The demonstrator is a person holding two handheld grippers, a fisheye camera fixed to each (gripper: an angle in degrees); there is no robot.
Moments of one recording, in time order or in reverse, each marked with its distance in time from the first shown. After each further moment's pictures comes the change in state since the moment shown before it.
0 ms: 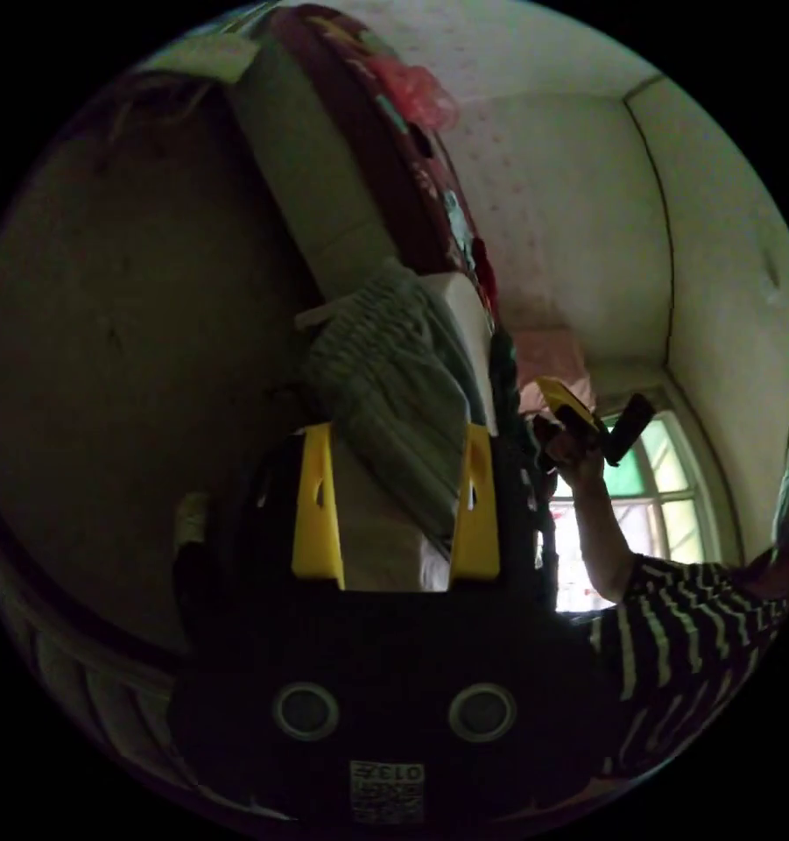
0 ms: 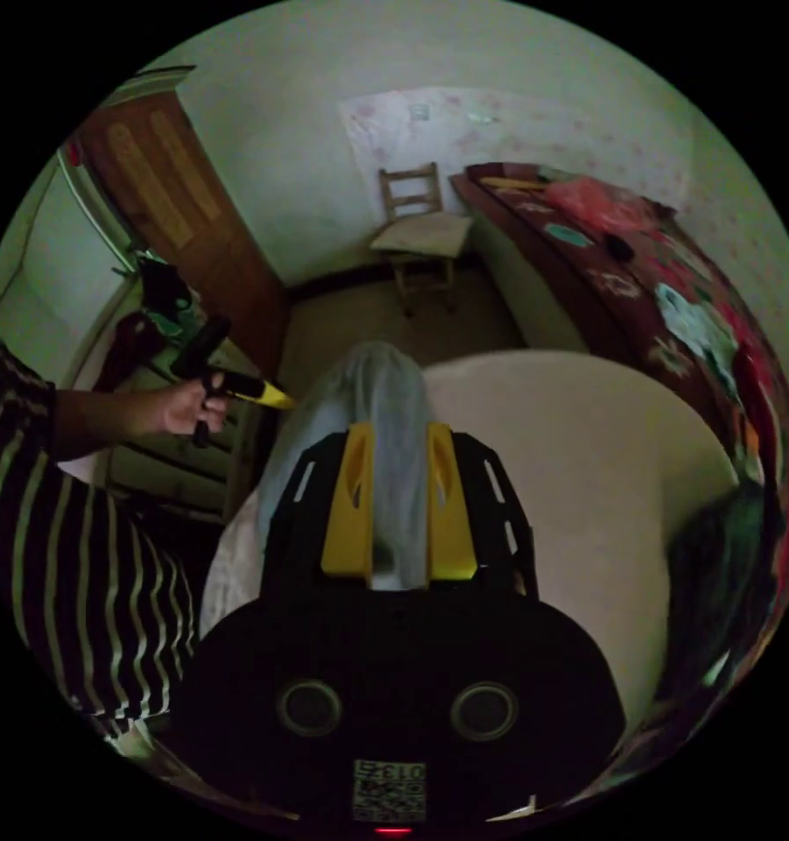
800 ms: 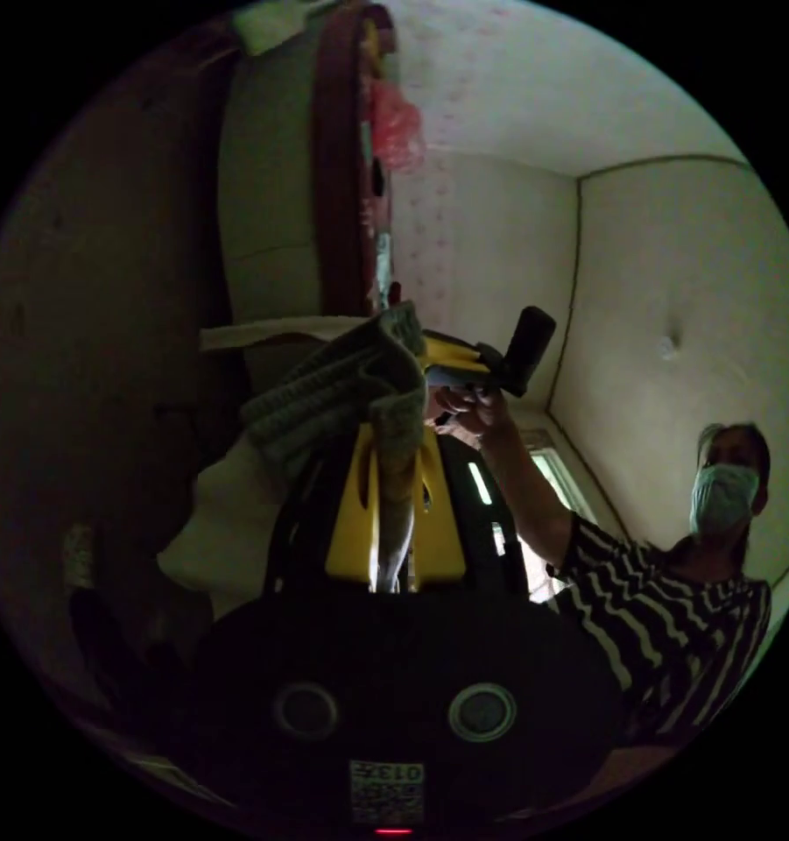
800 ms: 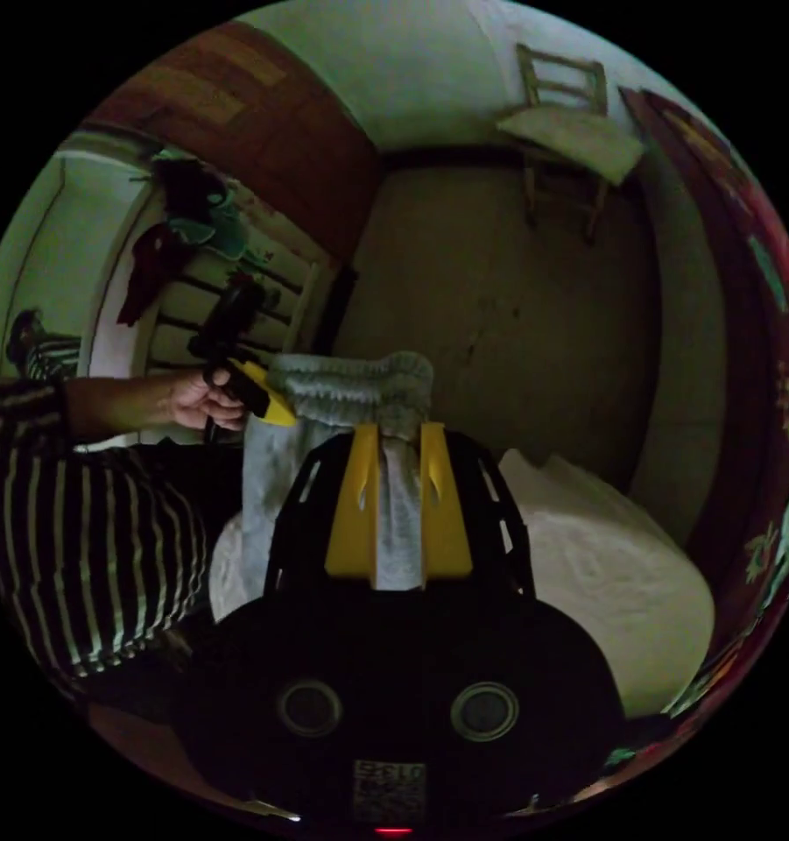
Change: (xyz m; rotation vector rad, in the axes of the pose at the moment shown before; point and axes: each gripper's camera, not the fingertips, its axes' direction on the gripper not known) left arm -0.061 -0.009 -0.040 0.117 0.416 -0.008; right arm 0.074 -0.132 0.136 -0.413 -0.243 -0.302
